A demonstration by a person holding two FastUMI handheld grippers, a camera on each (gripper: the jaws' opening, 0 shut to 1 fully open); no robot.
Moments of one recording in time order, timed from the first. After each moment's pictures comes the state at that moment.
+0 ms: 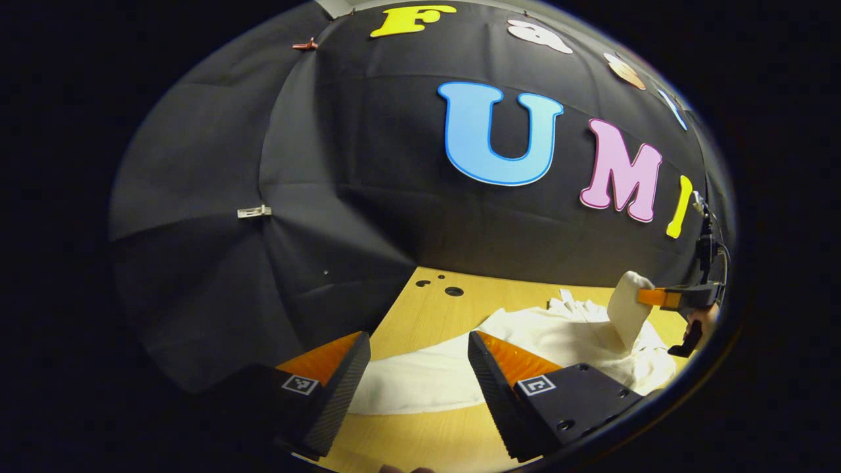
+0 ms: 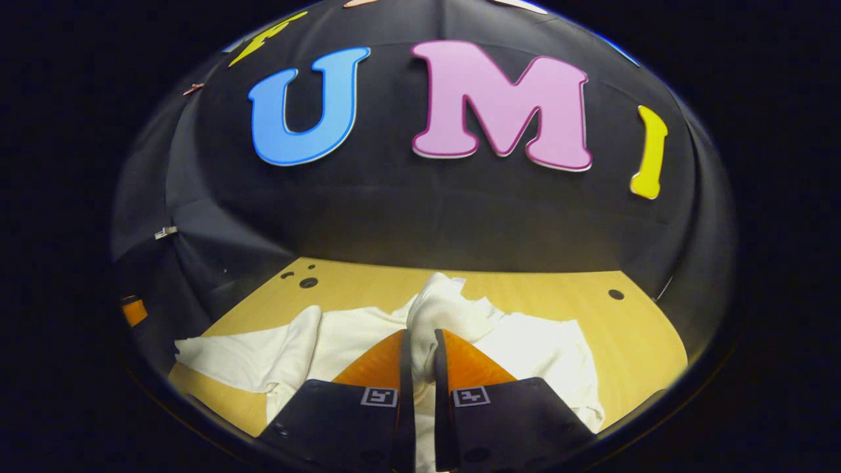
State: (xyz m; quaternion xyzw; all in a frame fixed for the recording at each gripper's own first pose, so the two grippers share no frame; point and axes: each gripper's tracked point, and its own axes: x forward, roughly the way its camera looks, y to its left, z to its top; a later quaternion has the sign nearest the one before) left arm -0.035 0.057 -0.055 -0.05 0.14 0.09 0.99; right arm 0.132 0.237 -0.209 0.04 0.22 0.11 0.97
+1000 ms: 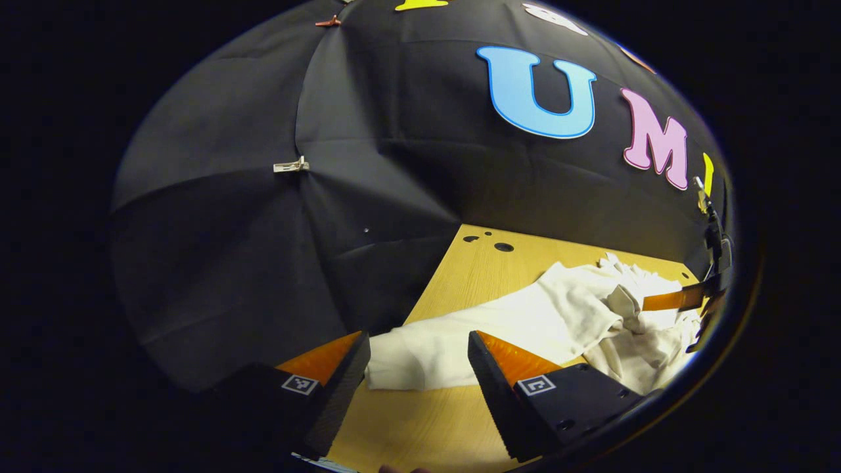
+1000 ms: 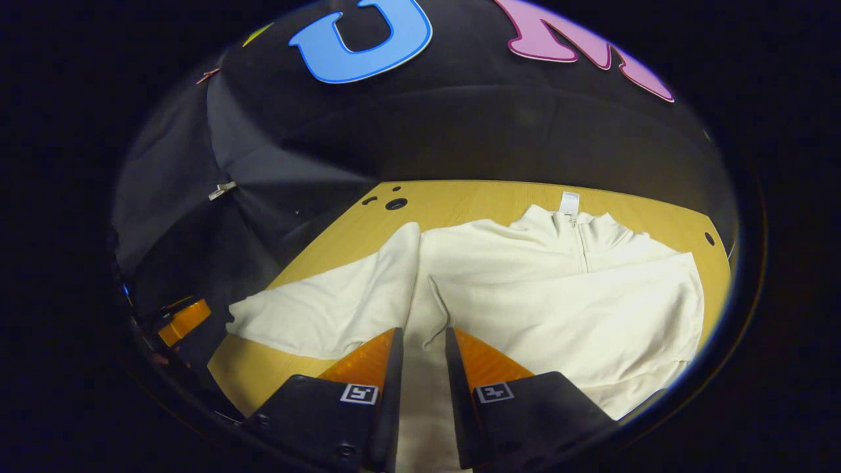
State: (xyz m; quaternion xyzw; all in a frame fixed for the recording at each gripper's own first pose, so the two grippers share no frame) left arm -0.058 0.082 -0.088 -0.04 0.21 0.16 0.96; right arm 0.070 0.346 -0.269 0.09 0.35 0.26 0.90
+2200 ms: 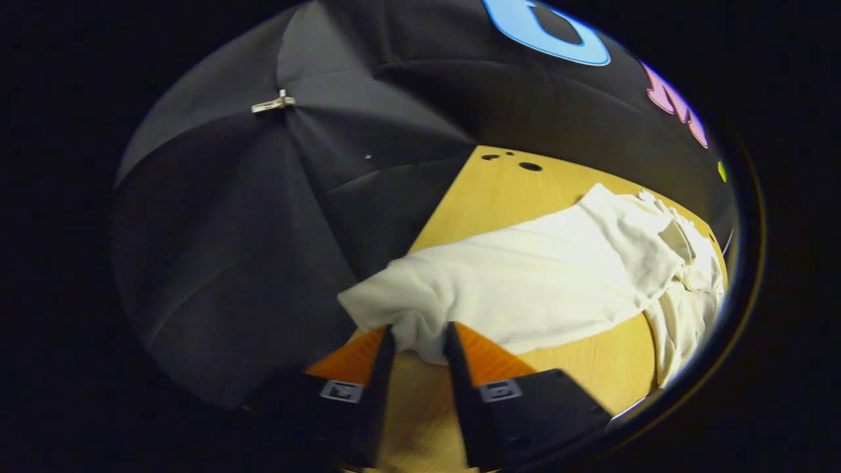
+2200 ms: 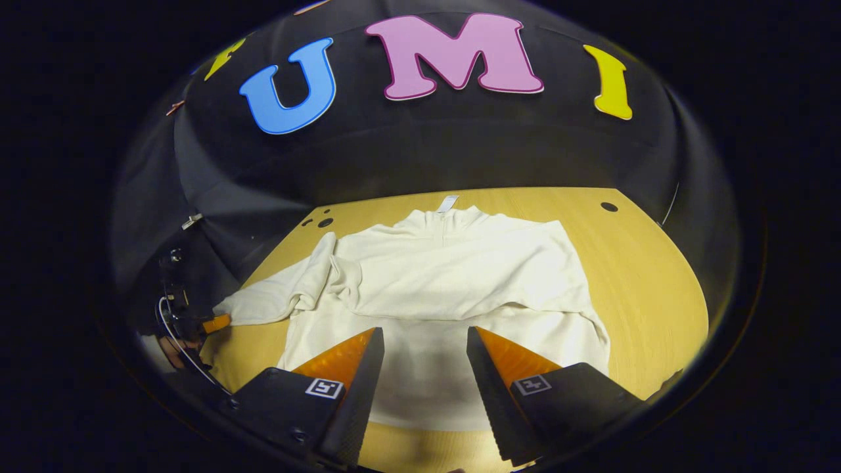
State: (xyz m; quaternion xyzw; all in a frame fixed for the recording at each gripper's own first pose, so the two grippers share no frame) left arm -0.081 0.075 -0.136 -0.02 0.36 0.18 0.91; right arm -0.011 0.156 -0.245 0.11 0.34 0.13 0.93
